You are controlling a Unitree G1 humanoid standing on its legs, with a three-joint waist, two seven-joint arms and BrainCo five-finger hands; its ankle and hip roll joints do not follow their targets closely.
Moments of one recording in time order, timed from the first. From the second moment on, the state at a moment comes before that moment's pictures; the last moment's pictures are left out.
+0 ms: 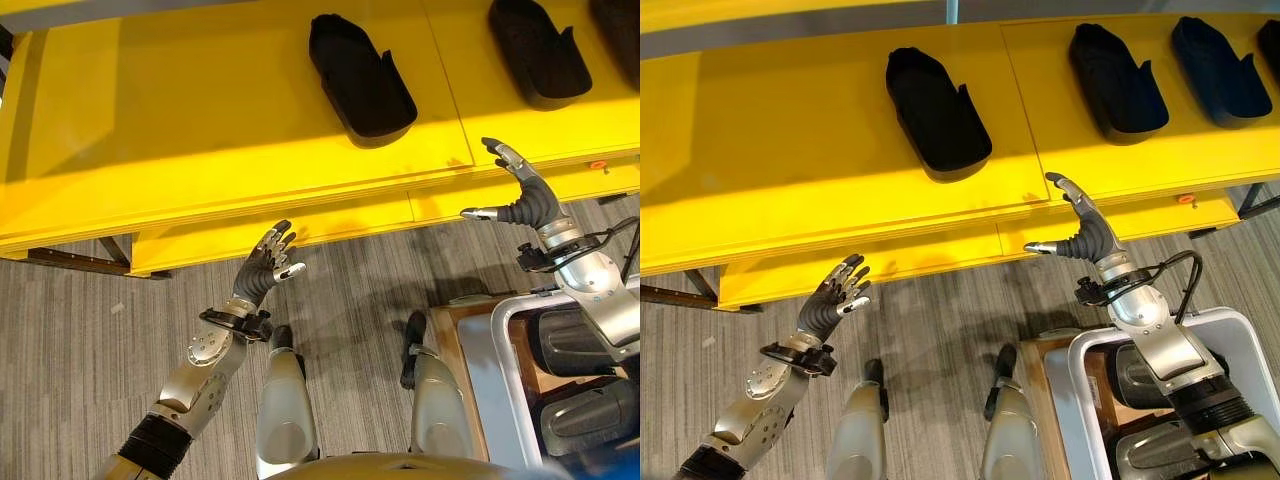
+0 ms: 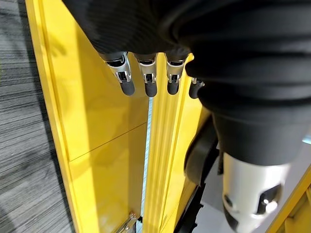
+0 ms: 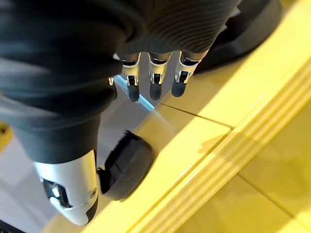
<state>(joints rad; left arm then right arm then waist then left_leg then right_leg) -0.01 0.56 -0.32 -0.01 -0.71 -0.21 0.02 -0.33 -0.88 0.26 0.04 0.09 -0.19 -0.16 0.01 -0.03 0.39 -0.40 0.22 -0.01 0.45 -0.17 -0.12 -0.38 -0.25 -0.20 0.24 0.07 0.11</state>
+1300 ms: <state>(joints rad) -0.06 0.56 -0.32 0.00 -0.68 -0.21 0.03 -0.57 -0.77 0.45 0.38 -0.20 -0.12 -0.20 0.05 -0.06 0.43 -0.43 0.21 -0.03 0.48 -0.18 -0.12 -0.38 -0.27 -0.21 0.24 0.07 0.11</state>
